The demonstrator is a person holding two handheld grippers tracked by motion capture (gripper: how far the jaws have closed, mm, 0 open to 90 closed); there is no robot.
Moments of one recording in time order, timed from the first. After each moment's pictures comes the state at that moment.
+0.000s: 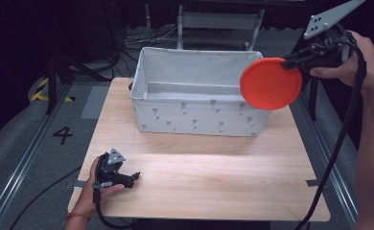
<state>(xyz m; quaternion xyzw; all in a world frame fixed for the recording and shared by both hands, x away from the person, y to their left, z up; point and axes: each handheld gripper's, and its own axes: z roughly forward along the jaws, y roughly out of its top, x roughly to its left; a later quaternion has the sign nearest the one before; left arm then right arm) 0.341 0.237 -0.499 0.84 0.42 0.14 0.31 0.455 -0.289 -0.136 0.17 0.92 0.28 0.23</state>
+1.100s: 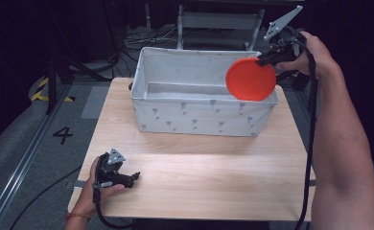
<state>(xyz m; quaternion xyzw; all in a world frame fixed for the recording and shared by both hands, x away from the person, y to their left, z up) 0.341 0.237 -0.499 0.84 0.42 0.14 0.31 0.546 -0.258 -0.194 0.16 0.93 0.23 0.21</state>
